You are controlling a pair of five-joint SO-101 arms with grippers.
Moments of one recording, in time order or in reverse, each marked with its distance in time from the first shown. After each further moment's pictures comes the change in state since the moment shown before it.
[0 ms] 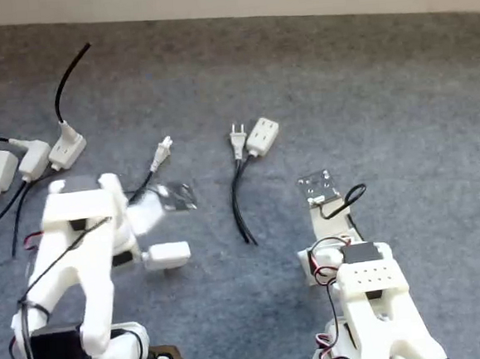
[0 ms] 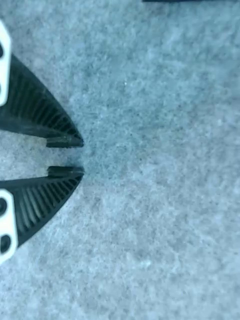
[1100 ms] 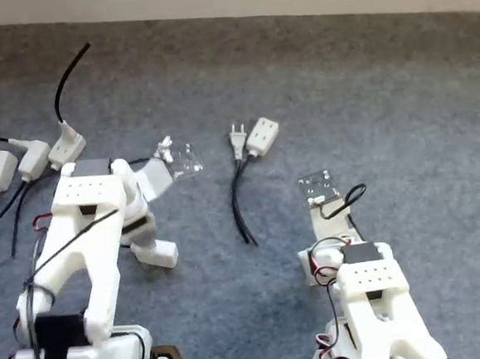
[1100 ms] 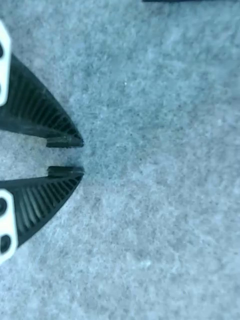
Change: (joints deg) left arm 8.9 14.9 -10.8 -11.8 9.1; right arm 0.0 0.0 0.0 0.0 0.0
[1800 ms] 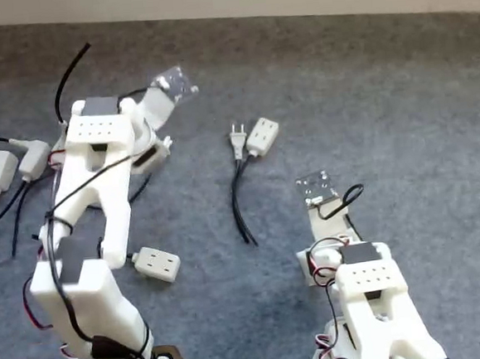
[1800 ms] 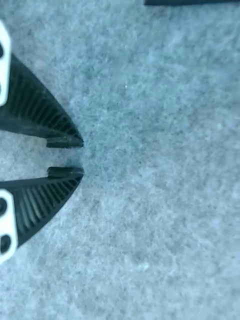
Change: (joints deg) left arm 0.6 18.6 -35.4 3.1 16.2; right arm -1.1 0.0 0.0 0.0 0.0
